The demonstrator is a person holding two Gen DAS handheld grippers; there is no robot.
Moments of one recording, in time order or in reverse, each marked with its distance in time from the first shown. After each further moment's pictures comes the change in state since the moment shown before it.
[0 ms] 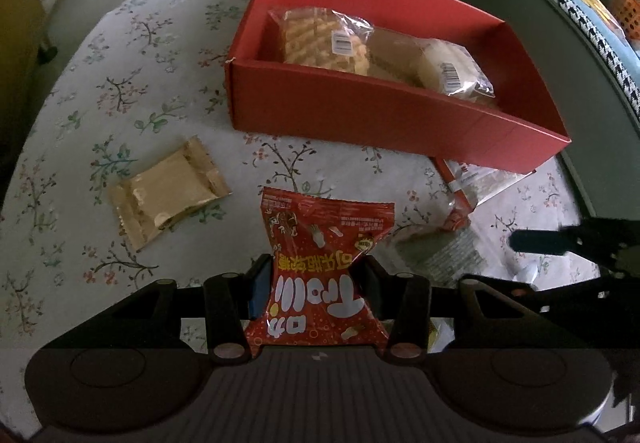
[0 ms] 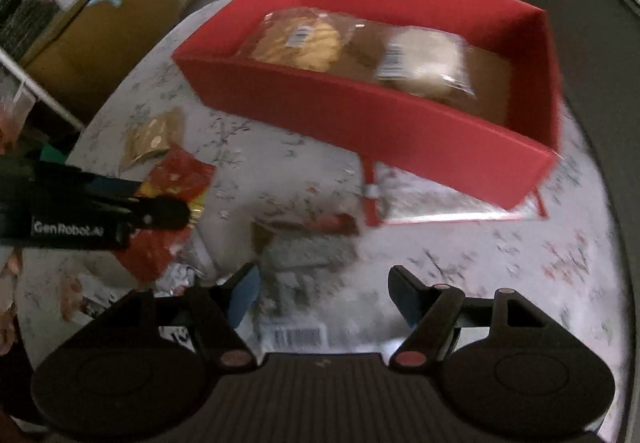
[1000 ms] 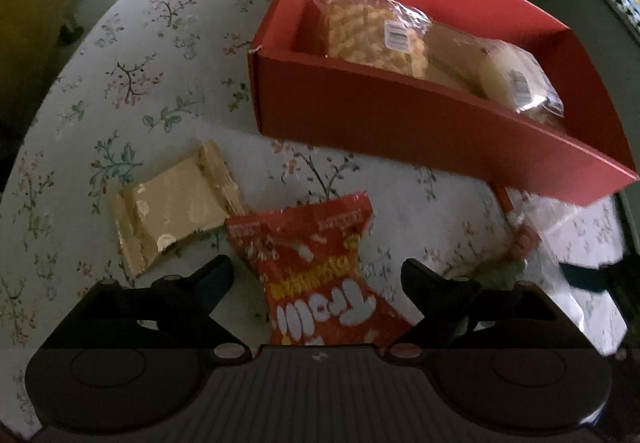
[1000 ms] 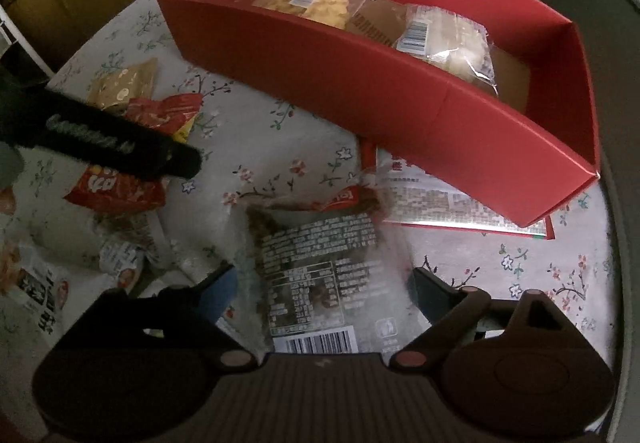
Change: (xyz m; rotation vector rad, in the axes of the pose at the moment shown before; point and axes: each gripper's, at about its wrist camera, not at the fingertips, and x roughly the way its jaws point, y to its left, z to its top) left arm 0.038 0.010 0.019 -0.081 0.027 0.103; right arm 0.025 0.005 -0.006 -0.079 0.026 -0.119
